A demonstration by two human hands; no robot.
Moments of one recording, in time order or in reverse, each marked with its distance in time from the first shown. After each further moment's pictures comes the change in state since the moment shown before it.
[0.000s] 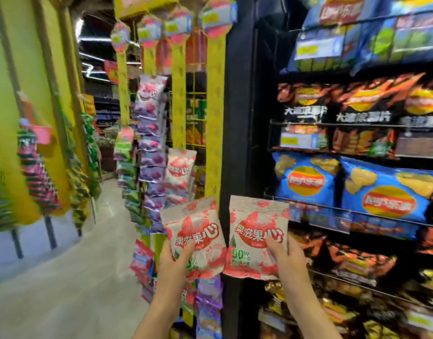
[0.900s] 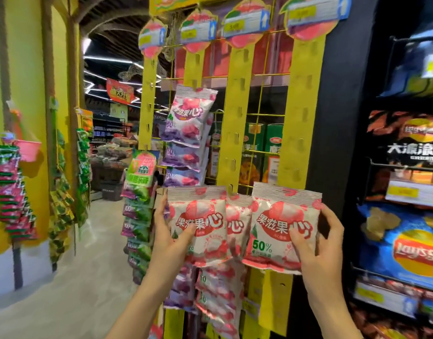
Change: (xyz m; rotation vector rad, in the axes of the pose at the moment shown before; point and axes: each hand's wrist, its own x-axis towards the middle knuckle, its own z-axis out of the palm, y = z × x) left_hand 0.268 0.034 -0.075 0.057 -0.116 0.353; right_hand 0.177 0.024 0.160 -0.024 0.155 -0.426
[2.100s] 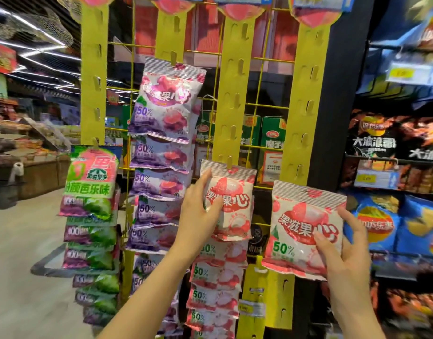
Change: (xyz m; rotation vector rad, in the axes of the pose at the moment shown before) left_hand 0.097 -0.019 0.041 0.151 -0.404 0.234; right_hand -0.017 -0.005 0.025 -0.285 0.315 -0.106
